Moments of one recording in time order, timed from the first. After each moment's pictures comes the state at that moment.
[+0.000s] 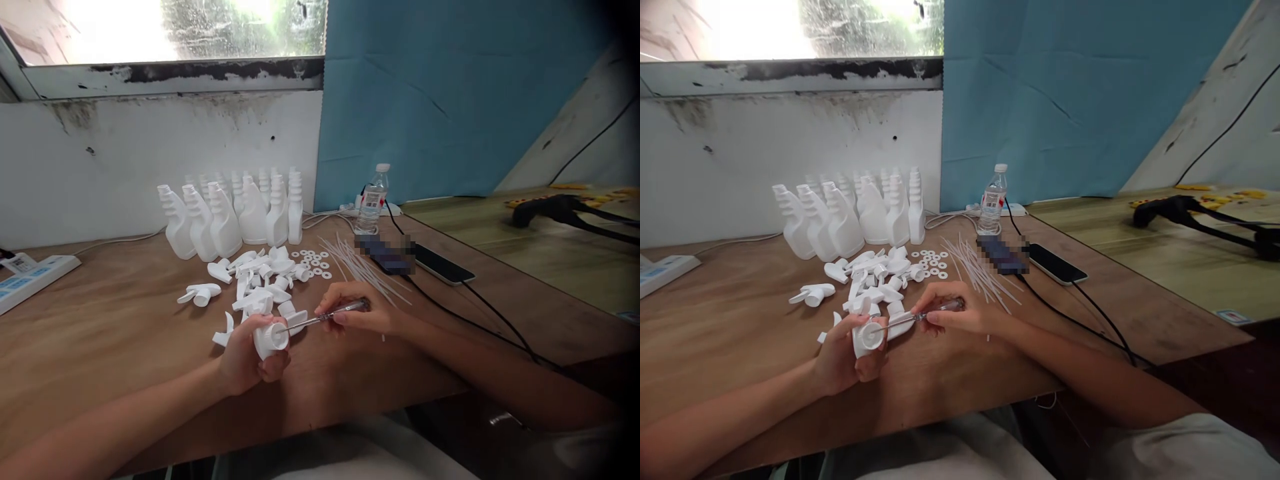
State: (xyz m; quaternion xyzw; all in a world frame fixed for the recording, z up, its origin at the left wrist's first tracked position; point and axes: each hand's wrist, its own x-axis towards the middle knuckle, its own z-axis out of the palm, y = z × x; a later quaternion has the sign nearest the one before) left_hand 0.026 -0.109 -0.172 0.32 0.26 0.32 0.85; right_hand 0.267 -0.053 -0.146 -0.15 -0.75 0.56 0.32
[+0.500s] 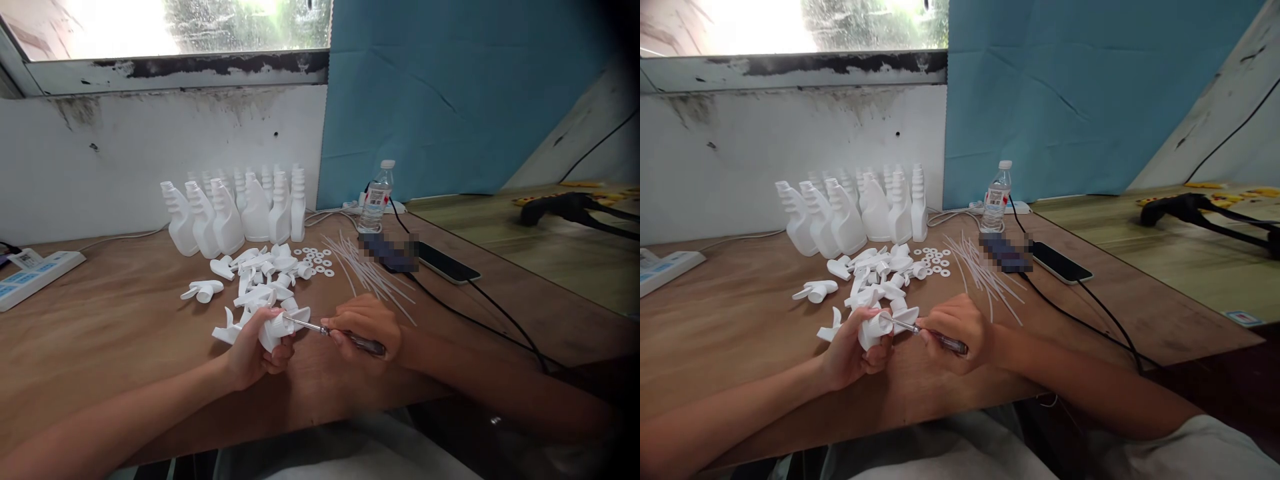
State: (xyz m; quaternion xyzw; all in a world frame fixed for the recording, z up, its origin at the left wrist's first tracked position) left_hand 0.030 -0.109 -0.171 0.30 0.34 0.31 0.83; right_hand 0.252 -0.075 -0.155 -0.08 -0.88 0.03 0.46
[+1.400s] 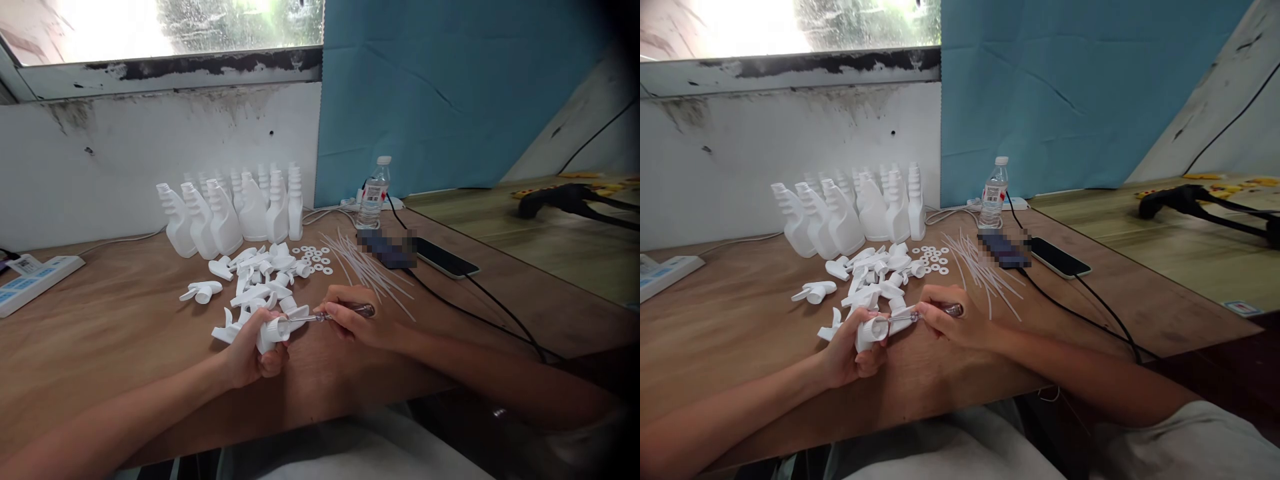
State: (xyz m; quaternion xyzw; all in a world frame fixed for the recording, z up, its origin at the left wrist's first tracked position) left_hand 0.026 -0.104 -0.174 0.27 0.40 0.27 0.83; right_hand 0.247 -0.080 -0.141 -0.25 -0.78 0.40 0.40
